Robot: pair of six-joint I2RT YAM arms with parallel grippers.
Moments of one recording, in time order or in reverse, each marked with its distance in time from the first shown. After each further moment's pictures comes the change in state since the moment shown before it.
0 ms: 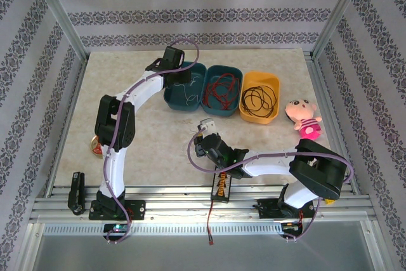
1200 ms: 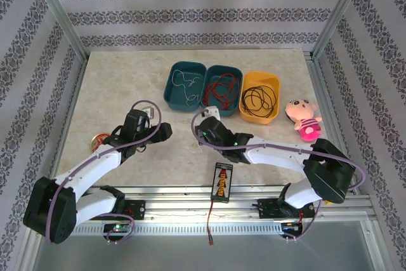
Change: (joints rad) left arm -0.024 -1.028 -1.232 0.277 0.181 -0.317; right arm -0.099 -0.044 0.242 -0.445 -0.123 0.153
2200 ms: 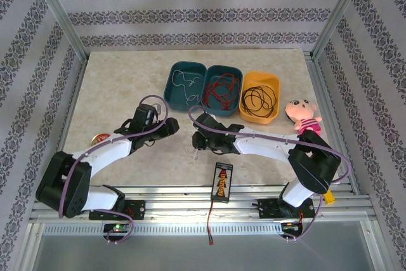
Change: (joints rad) left arm -0.018 0.260 0.080 0.152 0.084 -0.128; right arm -0.040 0.124 0.111 -0.281 -0.254 0.201
